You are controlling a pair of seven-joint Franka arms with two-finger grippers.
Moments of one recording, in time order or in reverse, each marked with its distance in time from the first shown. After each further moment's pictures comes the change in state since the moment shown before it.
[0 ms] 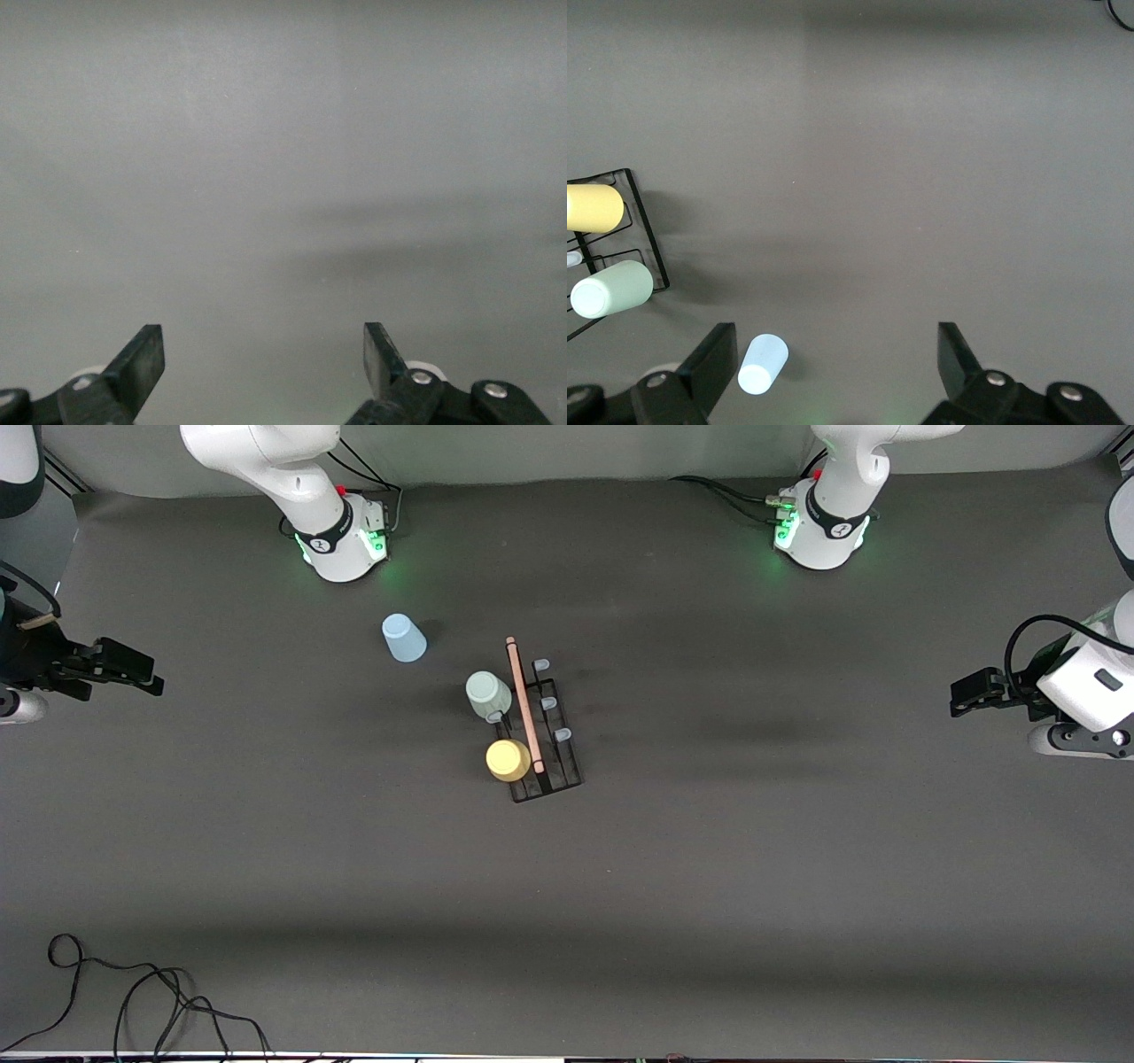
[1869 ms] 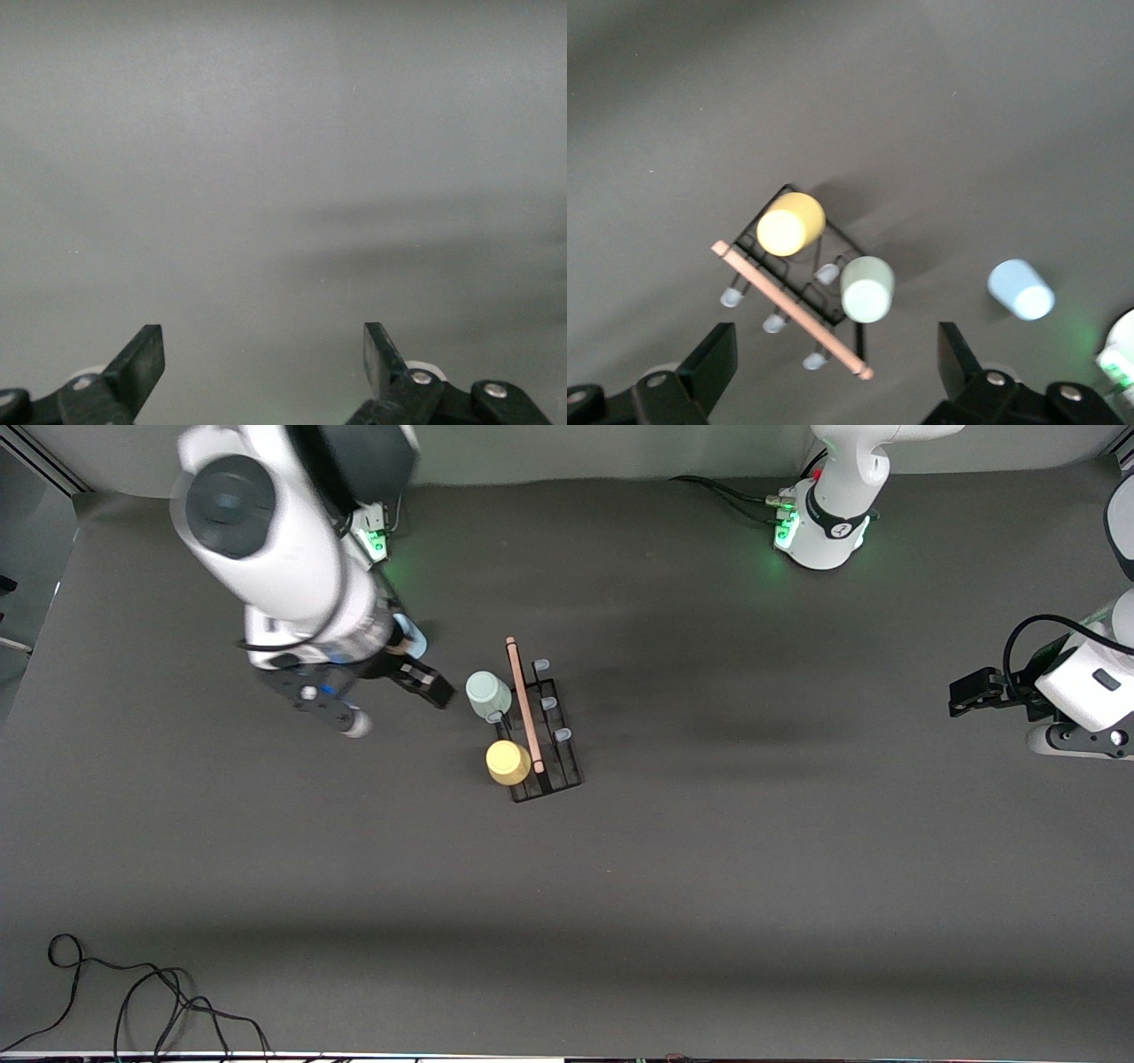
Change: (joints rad) left arm -0.002 0.000 -0.001 0.000 0.000 0.000 0.000; right arm 0.933 0.303 -0.560 0.256 0.237 -0.067 0.931
